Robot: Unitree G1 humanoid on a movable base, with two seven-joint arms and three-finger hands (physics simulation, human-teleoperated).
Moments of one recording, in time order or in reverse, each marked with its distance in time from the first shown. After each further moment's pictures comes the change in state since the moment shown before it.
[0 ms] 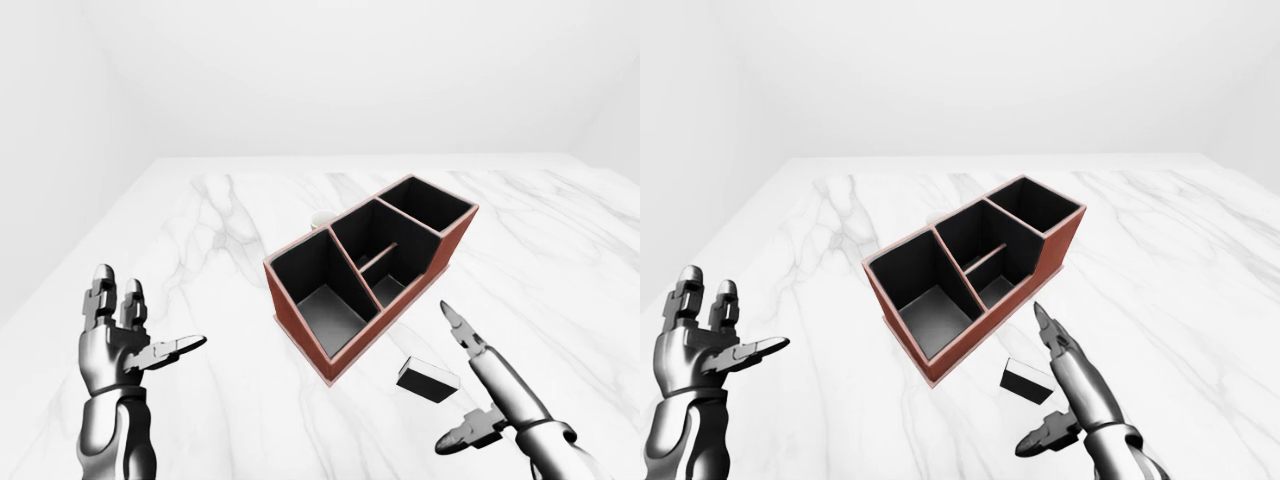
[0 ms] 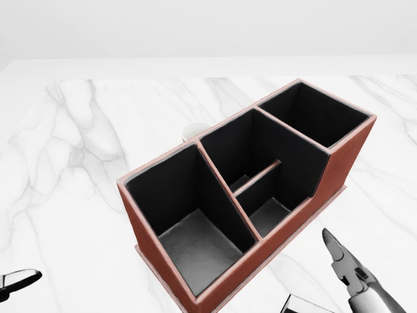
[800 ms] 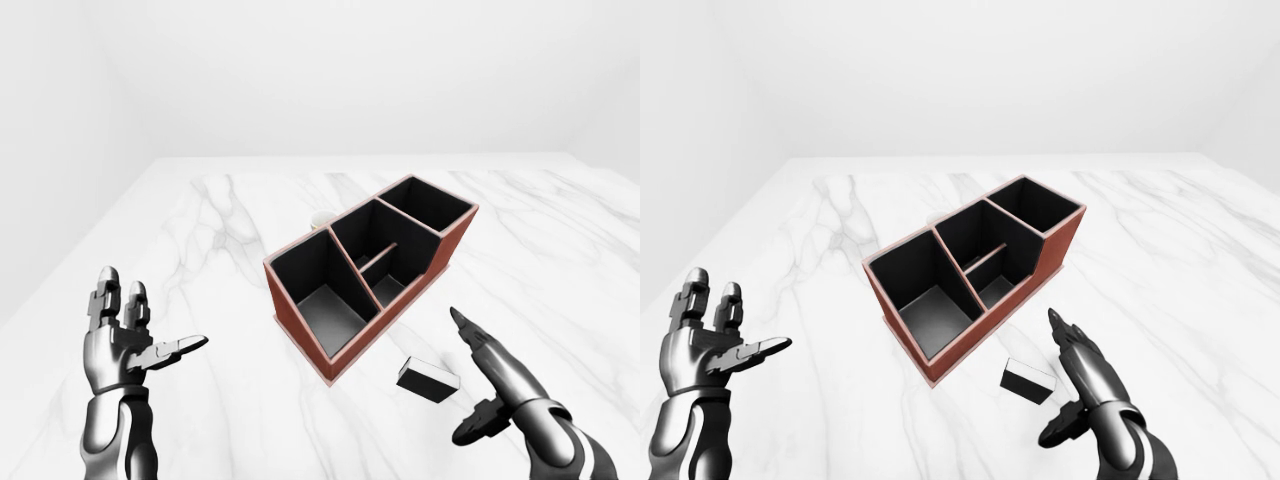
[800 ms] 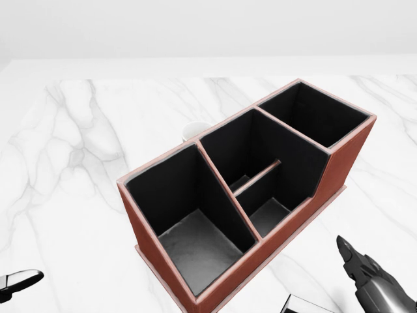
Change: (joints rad) left arm -0.006 0.008 -0.008 0.036 -0.004 -0.002 0.001; right arm -0.121 -0.076 -0.061 0.181 -0.215 0.000 0.000
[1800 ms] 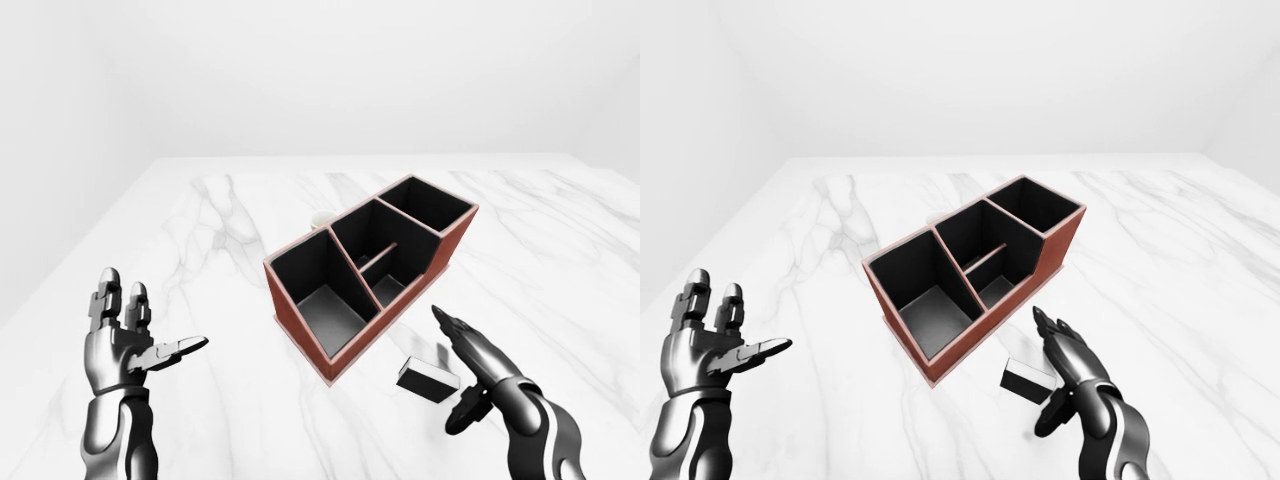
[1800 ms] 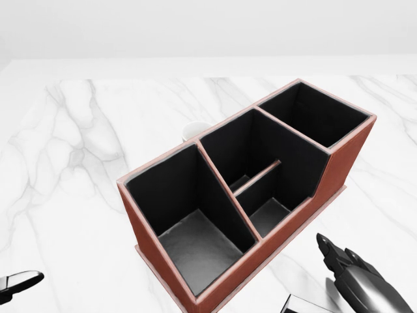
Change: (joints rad) left arm 0.002 -0.002 0.001 0.006 -0.004 0.000 -0.005; right arm -0.103 -0.077 0.079 0.148 -0.077 0.000 0.000
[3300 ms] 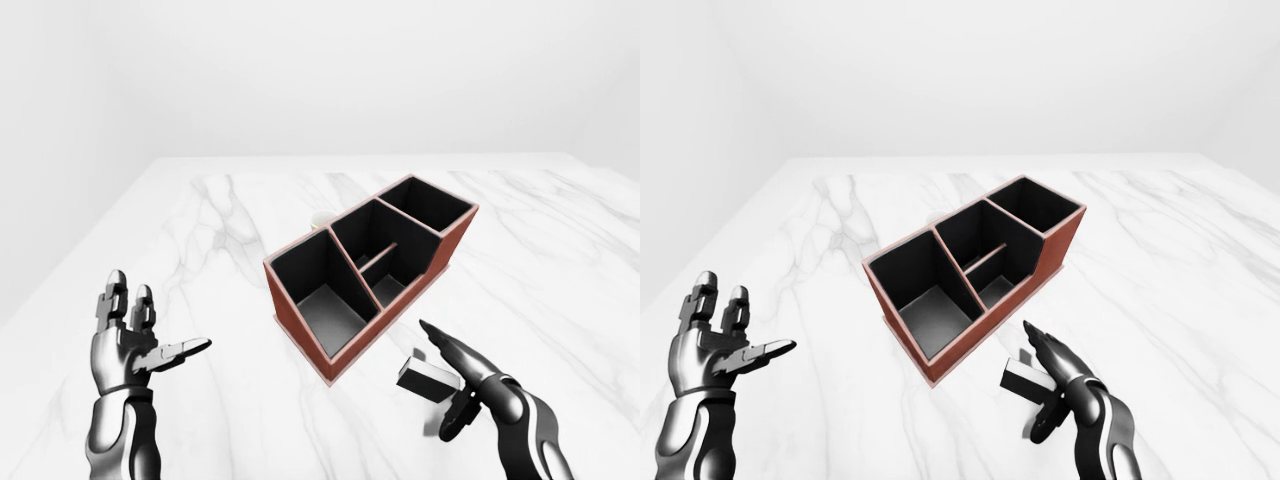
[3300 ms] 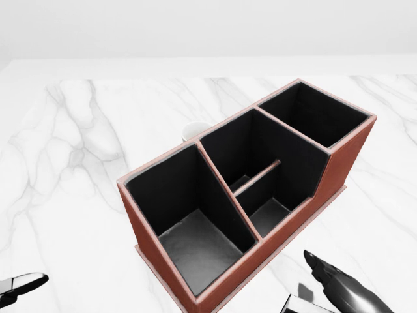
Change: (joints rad) left arm 0.002 -0.002 -0.012 0.018 0.007 0.000 -0.005; right arm -0.058 -0.066 0.042 0.216 0.070 0.000 0.000
